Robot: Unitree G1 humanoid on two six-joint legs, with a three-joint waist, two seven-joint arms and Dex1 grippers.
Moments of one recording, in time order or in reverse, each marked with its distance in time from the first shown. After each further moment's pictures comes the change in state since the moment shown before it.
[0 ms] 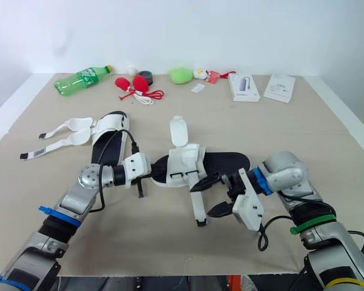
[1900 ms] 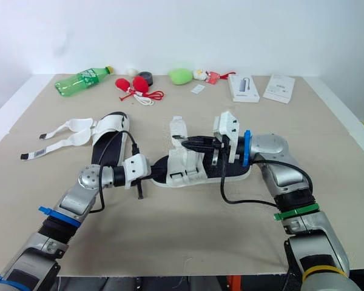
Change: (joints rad) left arm 0.004 0.000 -0.003 -0.002 -0.001 -0.001 -0.016; right arm -0.106 0.151 -0.183 -0.182 0.221 1.385 -0.420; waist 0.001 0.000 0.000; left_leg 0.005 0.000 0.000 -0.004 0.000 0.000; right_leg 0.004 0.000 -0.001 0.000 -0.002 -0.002
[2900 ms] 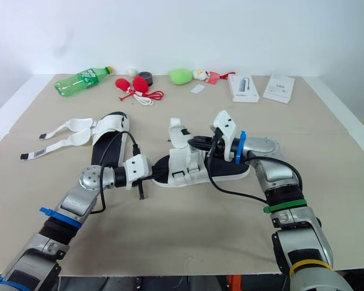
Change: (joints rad) left arm 0.006 -0.007 -0.005 -0.009 0.000 0.005 0.012; right arm -0.048 0.092 -0.074 0.160 -0.148 0.176 -0.146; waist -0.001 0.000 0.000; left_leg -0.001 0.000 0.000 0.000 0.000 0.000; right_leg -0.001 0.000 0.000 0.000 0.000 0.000
